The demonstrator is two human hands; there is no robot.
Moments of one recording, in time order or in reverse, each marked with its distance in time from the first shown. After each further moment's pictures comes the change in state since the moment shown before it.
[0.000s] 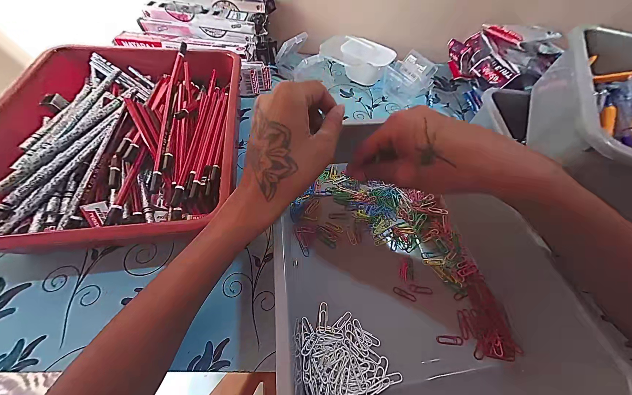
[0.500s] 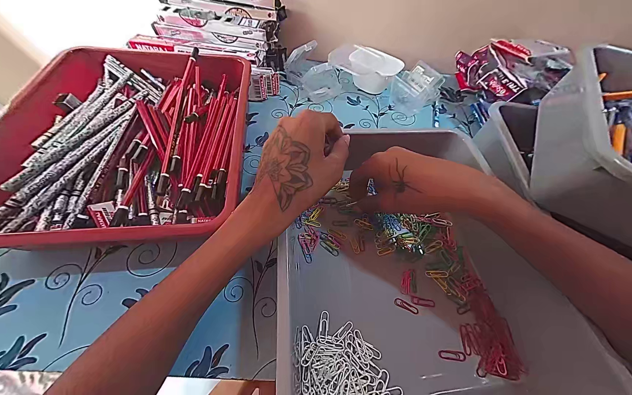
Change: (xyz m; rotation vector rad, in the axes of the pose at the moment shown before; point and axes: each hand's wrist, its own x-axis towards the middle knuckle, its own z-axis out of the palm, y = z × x) left_hand -0.003 -0.004 0.007 0.138 -0.114 -0.033; right_hand 0.013 0.021 0.021 0.021 -0.147 0.092
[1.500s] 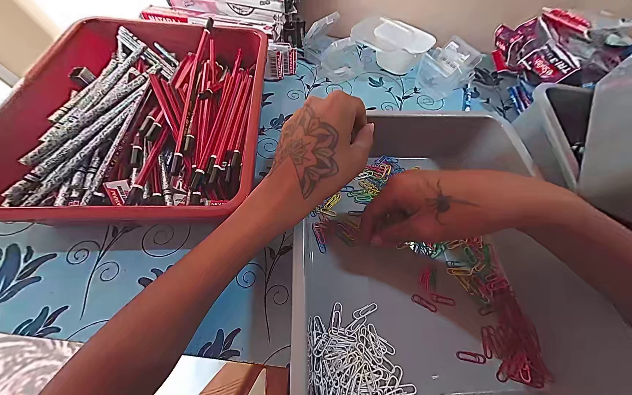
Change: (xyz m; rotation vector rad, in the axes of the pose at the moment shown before) left_hand -0.001 -0.002 0.002 0.052 -0.046 0.029; right_hand -0.011 -0.020 0.012 0.228 -0.265 -0.128
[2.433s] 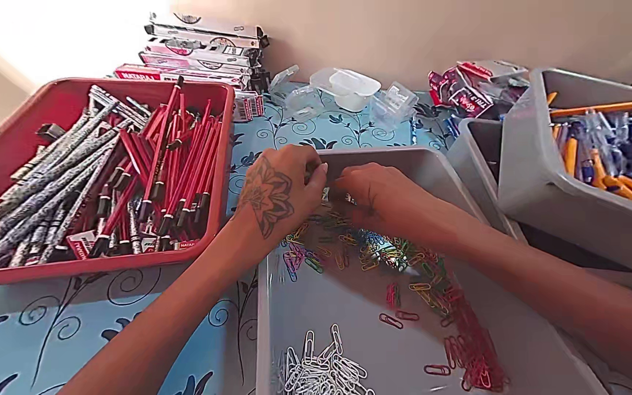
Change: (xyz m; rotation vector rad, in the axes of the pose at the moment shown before) left_hand -0.009 0.000 0.000 -0.012 0.034 0.053; right_hand 0.004 0.007 0.001 -0.390 0.510 0.136
